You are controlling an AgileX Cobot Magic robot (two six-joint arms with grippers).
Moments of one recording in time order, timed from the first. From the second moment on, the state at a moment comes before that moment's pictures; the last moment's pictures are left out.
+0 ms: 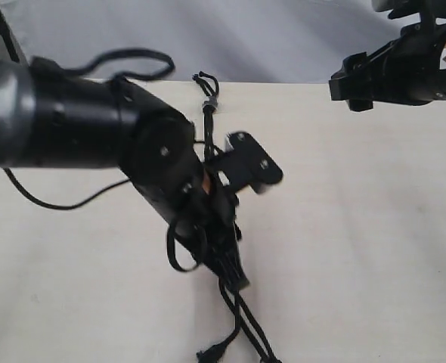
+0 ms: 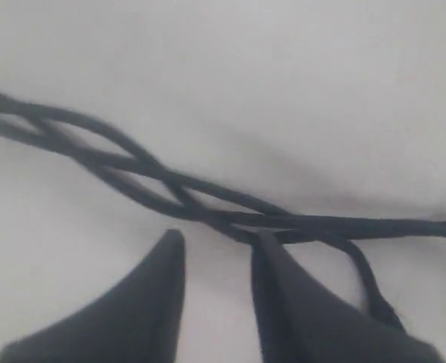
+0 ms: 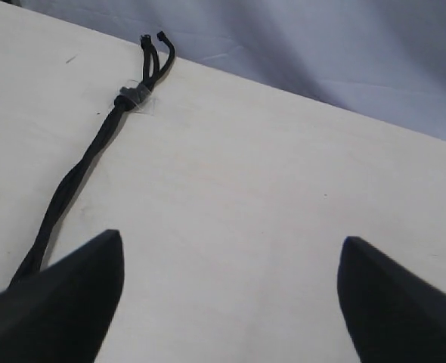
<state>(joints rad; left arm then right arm) -0.74 1.75 -1.13 -0.12 0.64 0.31 0.19 1.32 -0.91 -0.25 0.27 0.17</state>
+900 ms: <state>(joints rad) -0.55 1.25 -0.84 -0.20 0.29 0.29 0.36 0.97 -0.68 -0.12 0.29 0.21</state>
